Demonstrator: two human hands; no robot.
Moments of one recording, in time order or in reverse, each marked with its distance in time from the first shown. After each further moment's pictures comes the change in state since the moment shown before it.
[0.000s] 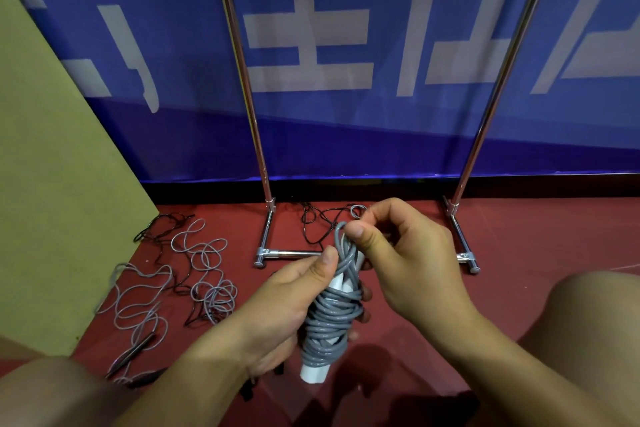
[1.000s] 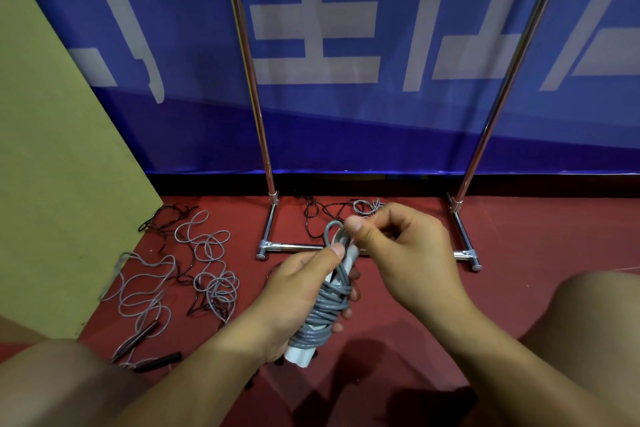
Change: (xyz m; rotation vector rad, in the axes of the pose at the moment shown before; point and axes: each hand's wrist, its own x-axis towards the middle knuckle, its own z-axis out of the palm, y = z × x) left_hand 0.013 -0.011 0.001 0.117 0.182 0.008; right_hand 0.002 0.005 0.005 0.114 -0.038 0.173
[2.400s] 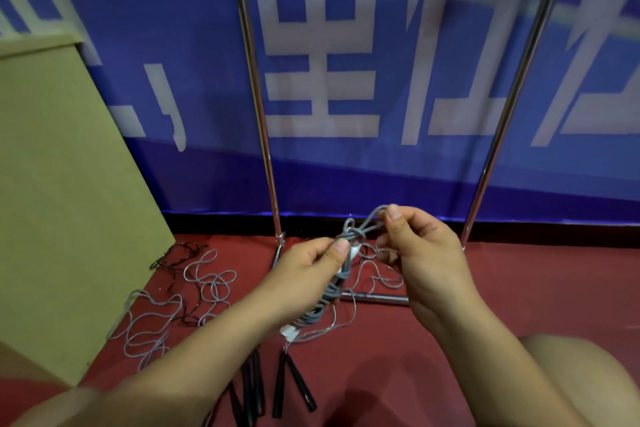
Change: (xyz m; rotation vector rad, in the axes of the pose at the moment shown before) left_hand 0.036 0.059 0.000 0.555 0.087 0.294; right_hand 0.046 -0.033 -0.029 0.556 0.045 0.172
